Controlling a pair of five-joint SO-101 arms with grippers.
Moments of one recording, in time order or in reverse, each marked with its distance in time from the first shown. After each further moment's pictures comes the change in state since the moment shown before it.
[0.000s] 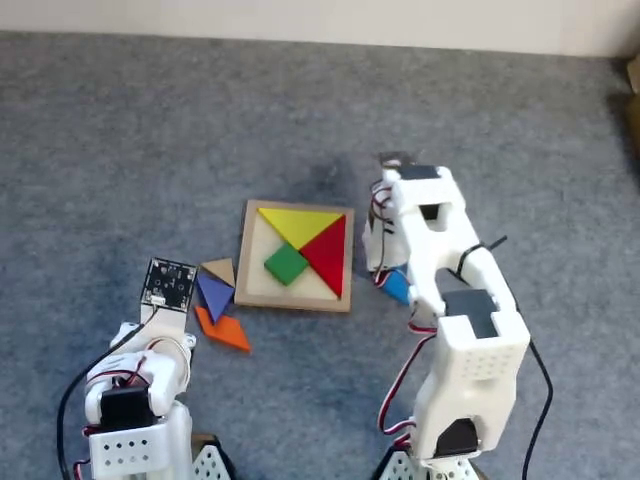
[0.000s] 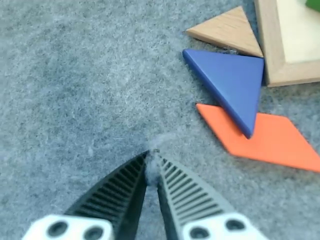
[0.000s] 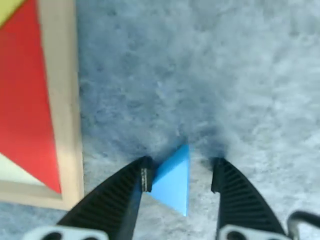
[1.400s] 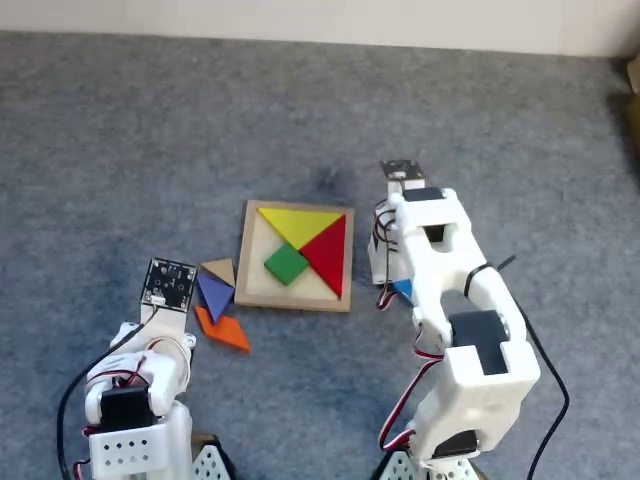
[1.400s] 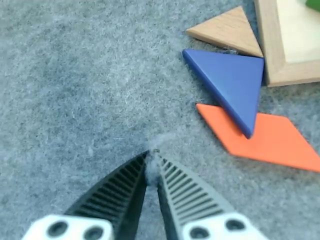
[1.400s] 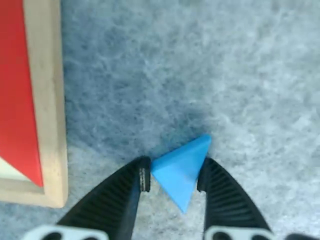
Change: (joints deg) left arm 0.0 0.0 0.0 0.0 0.0; right arm -2.1 -10.1 14.5 -9.5 0.0
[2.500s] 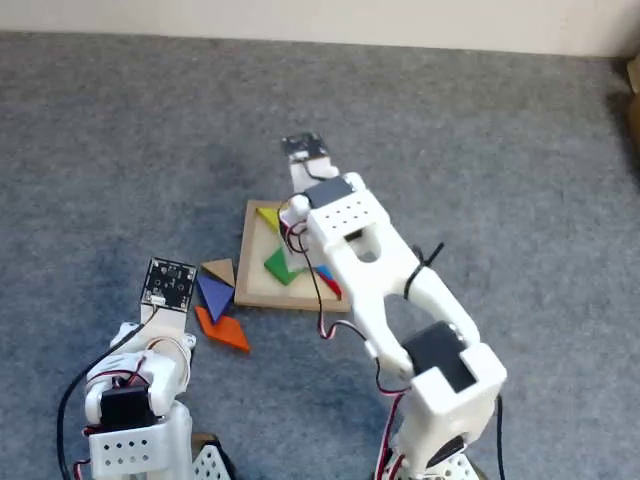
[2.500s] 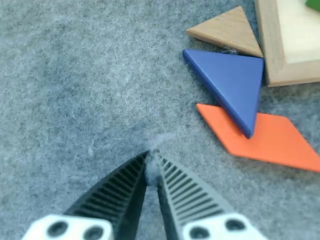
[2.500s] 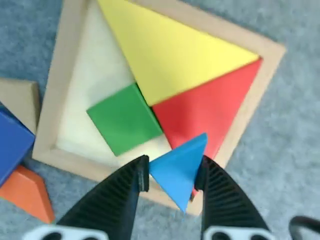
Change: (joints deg) left arm 0.0 0.0 0.0 0.0 0.0; right arm -21.4 -0.4 -15.9 4.7 -9.5
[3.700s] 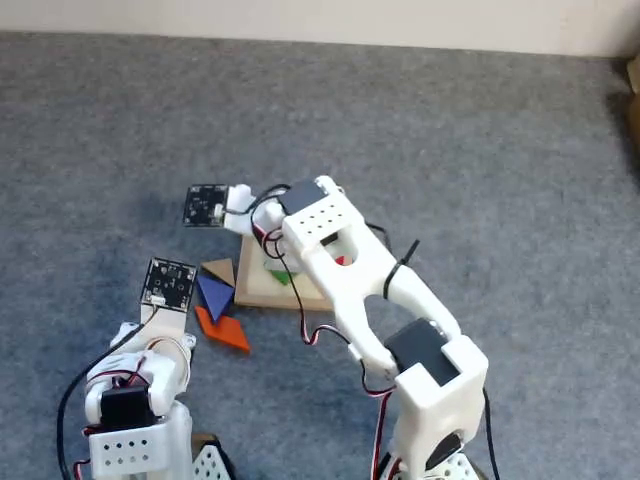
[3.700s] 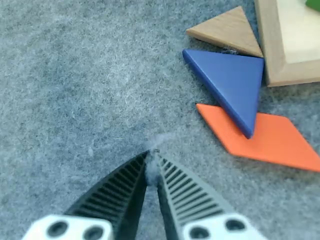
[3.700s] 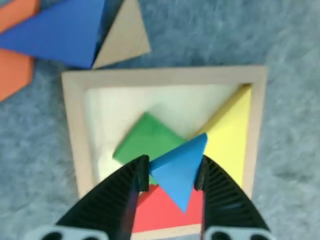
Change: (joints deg) left arm 0.0 0.0 0.0 0.0 0.0; right arm -4.8 2.3 -2.1 -8.5 62.9
